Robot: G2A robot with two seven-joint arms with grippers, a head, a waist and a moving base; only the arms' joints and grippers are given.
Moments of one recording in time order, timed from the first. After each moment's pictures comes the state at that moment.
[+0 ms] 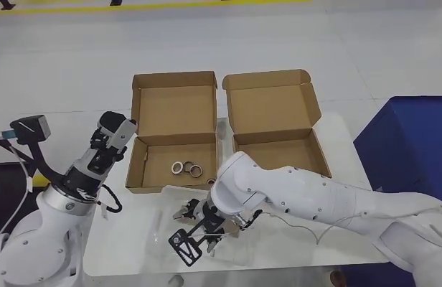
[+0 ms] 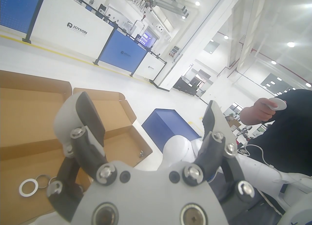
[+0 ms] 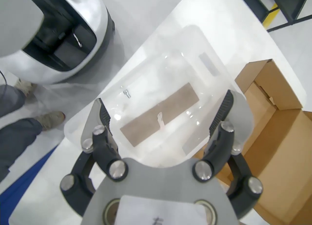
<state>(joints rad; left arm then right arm) 1.40 -1.34 -1.74 -2.29 0.23 -0.09 -0.61 -0.27 -1.21 0.17 -1.68 -0.79 -1.01 0.79</state>
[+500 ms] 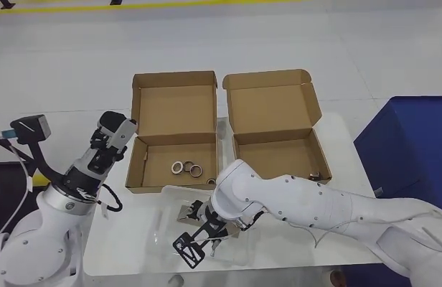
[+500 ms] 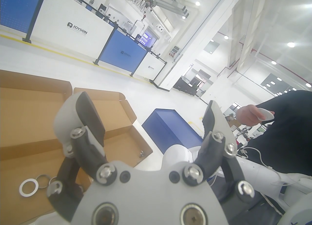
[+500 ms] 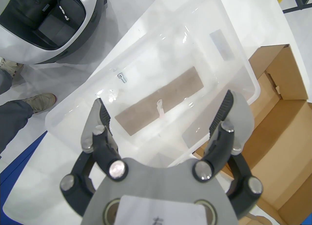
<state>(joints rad) 1.40 -1.34 -1.74 -2.29 0.23 -0.09 -0.61 -0.31 -1.21 0.17 -1.67 -0.86 -1.01 0.81</state>
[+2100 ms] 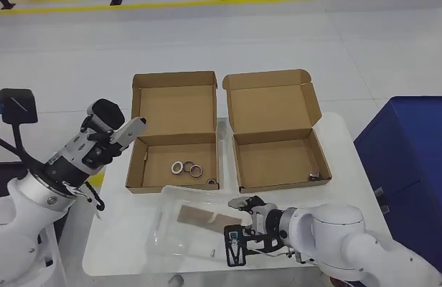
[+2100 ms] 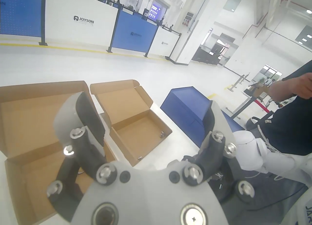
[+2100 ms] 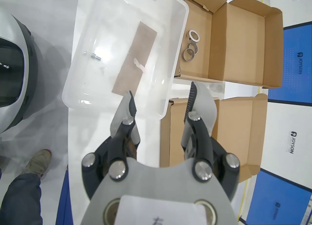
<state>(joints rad) 1.23 -1.29 -1.79 -2.35 0.33 -0.03 -0.90 -1.02 -0.80 0.85 -2.34 -1.14 -0.68 0.96</state>
